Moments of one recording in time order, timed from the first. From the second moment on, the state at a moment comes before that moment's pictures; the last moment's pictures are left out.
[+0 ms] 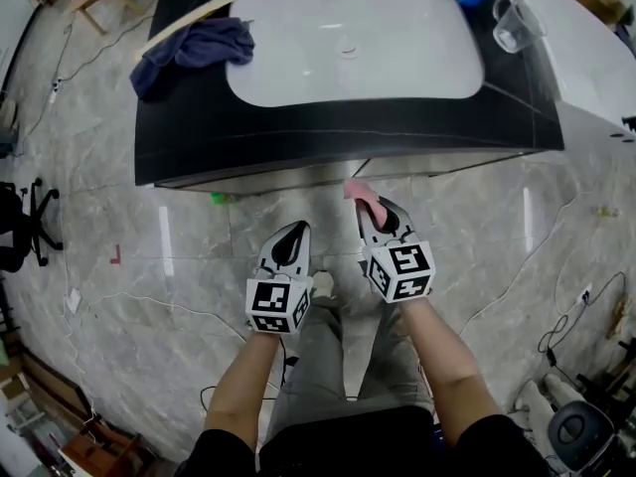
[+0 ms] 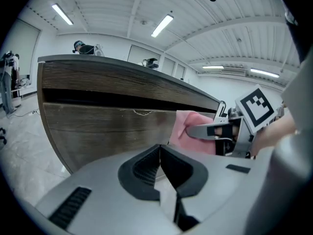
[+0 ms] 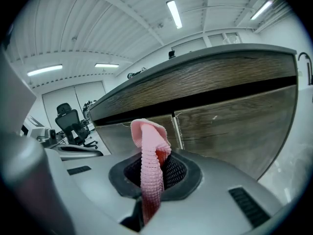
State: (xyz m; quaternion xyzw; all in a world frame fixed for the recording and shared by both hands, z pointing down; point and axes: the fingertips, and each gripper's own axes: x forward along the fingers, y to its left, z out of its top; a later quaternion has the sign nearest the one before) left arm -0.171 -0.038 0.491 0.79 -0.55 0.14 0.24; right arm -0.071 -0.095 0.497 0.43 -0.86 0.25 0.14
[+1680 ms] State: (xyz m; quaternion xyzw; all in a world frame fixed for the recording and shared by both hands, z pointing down) left arm 0.064 -0.114 0.502 0.79 -0.54 0.14 0.23; right arm 0.210 -0.197 0.515 0.50 -0.83 0.22 0.14
